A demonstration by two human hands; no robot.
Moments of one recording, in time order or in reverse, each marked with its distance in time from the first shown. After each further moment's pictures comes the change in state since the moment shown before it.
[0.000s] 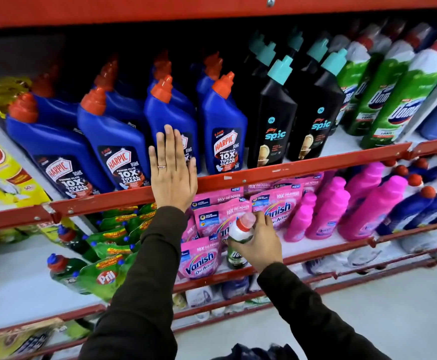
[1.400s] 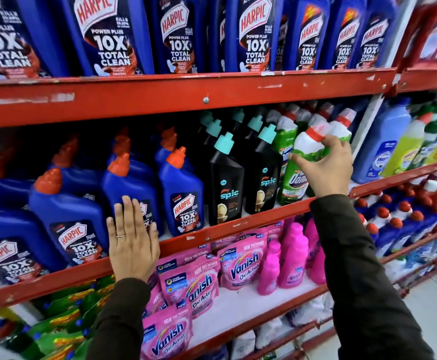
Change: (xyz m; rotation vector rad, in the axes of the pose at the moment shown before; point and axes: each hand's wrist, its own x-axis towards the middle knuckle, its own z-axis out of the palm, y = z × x) left_hand -0.006 -0.002 0.007 -0.112 0.029 0.043; right_hand 0.119 -0.031 -0.285 0.144 0.868 -0.117
